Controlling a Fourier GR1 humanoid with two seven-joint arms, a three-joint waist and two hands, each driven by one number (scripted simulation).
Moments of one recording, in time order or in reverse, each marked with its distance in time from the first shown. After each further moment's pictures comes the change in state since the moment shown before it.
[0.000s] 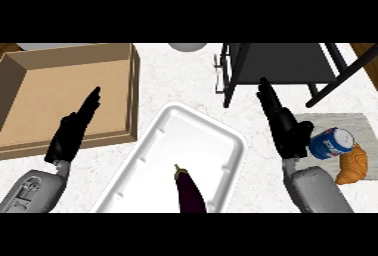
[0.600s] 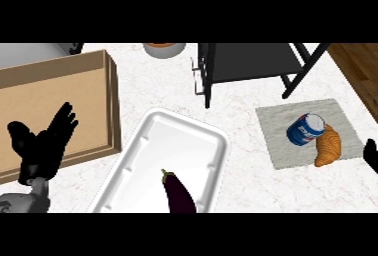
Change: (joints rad) left arm 0.159 -0.032 0.168 -0.086 0.193 0.036 0.097; right arm 0.341 -0.237 -0.439 0.024 0.111 -0.434 0.141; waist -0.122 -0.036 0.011
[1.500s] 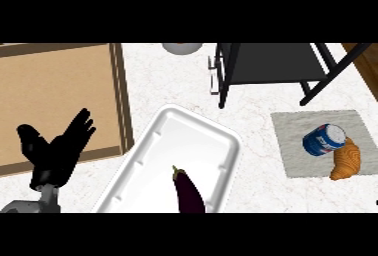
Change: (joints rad) left arm 0.039 -0.052 -0.035 -0.082 0.054 -0.055 0.081; right arm 0.454 -0.185 -0.011 -0.705 -0.014 0.132 0.475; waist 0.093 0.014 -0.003
